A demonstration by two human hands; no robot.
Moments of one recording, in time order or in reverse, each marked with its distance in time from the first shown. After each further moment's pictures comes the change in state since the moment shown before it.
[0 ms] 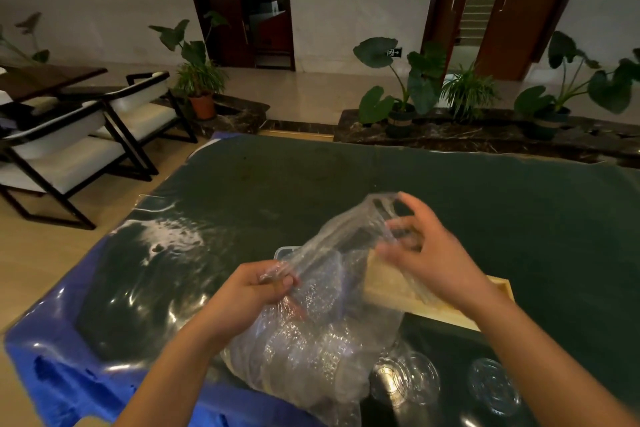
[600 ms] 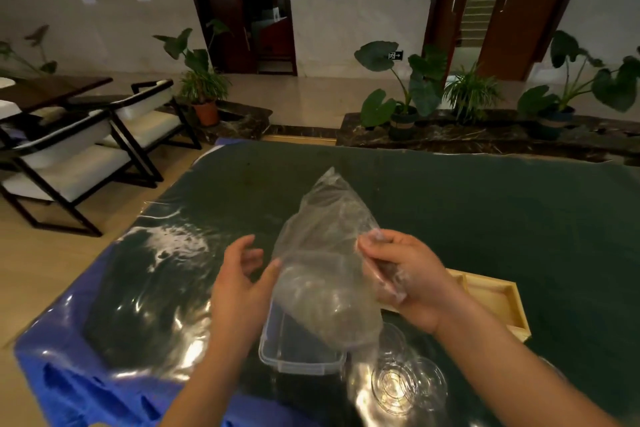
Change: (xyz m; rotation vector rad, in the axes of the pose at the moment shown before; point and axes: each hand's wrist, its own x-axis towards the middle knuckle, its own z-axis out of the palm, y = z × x) left_hand 0.005 -0.004 0.020 0.157 0.711 0.090; right_hand -0.004 -0.029 0.031 1.028 -0.275 0.242
